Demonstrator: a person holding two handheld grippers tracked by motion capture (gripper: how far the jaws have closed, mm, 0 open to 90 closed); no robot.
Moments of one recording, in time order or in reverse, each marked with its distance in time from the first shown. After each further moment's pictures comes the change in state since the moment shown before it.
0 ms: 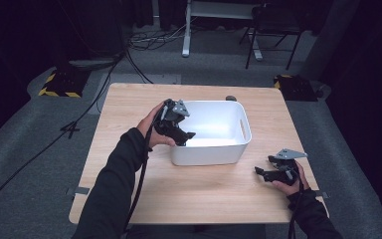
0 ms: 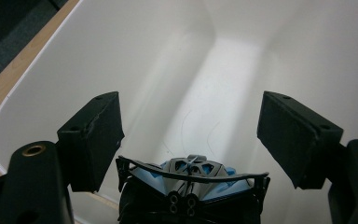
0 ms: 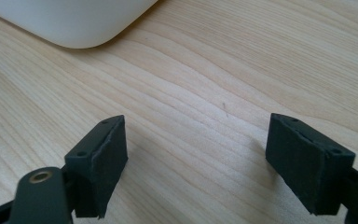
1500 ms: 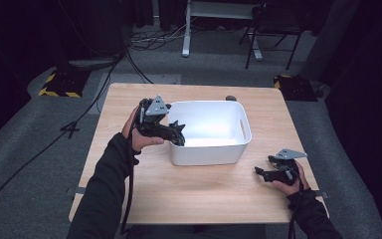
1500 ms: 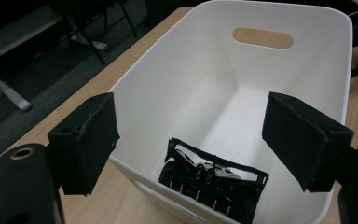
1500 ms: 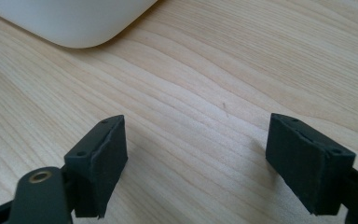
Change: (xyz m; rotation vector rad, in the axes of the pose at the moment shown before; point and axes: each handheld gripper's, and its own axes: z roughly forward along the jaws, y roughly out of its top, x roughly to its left) left arm 0.003 -0.029 -0.046 -0.250 0.129 -0.029; right arm 0.001 0.000 0.000 0.000 -0.001 0.005
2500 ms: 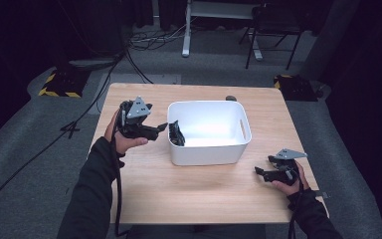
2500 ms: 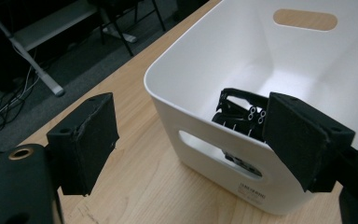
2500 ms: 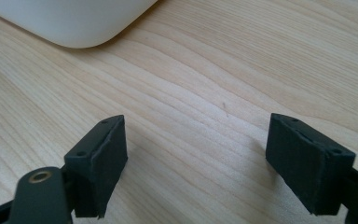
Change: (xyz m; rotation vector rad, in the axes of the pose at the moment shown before) left arm 0.019 -0.029 -0.029 0.033 0.117 -0.023; right arm 0.000 0.000 0.000 0.000 0.000 0.000
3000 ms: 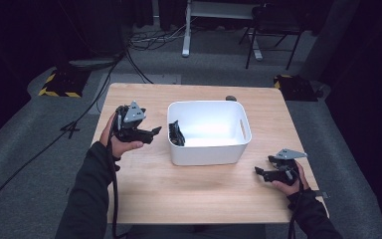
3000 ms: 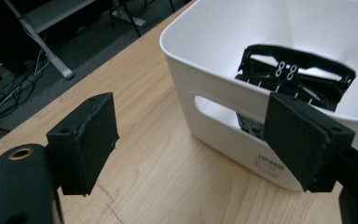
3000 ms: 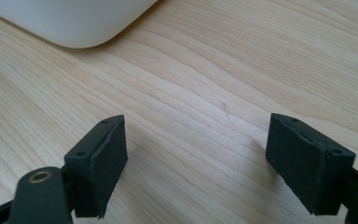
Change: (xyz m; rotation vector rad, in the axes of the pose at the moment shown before) left arm 0.003 -0.022 0.002 0.053 0.038 -0.033; right arm 0.000 0.000 0.000 -0.001 0.000 0.000
